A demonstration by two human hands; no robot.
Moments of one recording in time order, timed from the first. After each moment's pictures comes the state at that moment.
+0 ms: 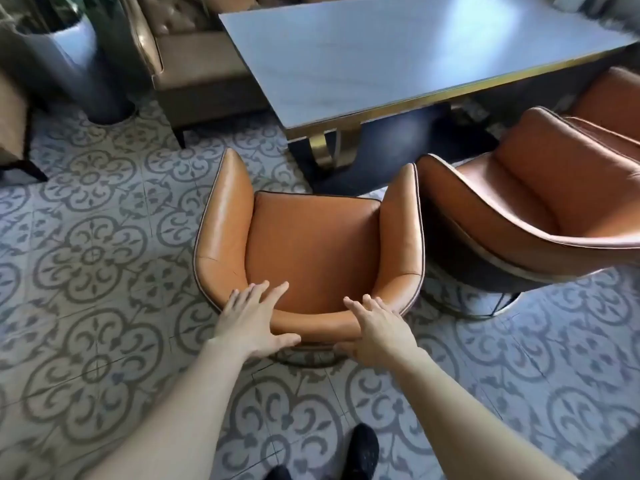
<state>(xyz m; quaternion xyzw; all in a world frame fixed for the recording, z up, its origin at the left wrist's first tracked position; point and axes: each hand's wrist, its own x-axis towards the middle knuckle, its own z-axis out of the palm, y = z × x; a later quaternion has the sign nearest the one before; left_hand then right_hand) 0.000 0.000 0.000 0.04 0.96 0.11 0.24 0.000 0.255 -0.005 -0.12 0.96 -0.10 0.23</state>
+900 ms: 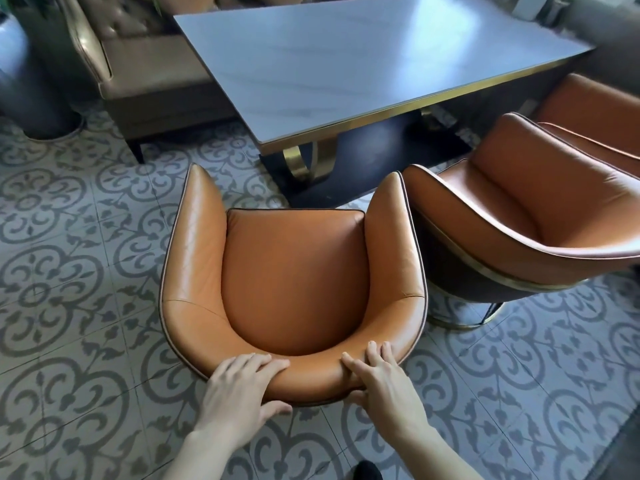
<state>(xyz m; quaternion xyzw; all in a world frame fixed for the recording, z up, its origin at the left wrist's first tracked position) -0.016 -0.020 -0.072 0.14 0.97 0.13 0.13 -0.010 0.243 -0.068 -0.06 0.97 -0.09 0.21</state>
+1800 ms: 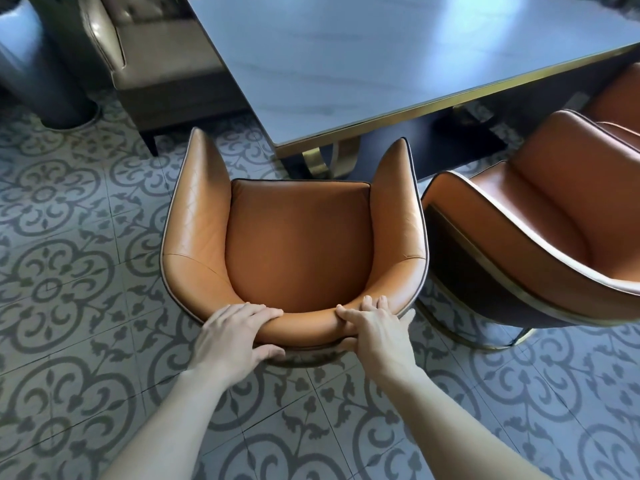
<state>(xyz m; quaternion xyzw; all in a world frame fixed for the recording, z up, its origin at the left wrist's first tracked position) -0.169 -0.048 -0.078 0.08 0.98 0.15 0.10 -0.180 0.210 -0.068 -0.07 0.98 -0.10 0.16</state>
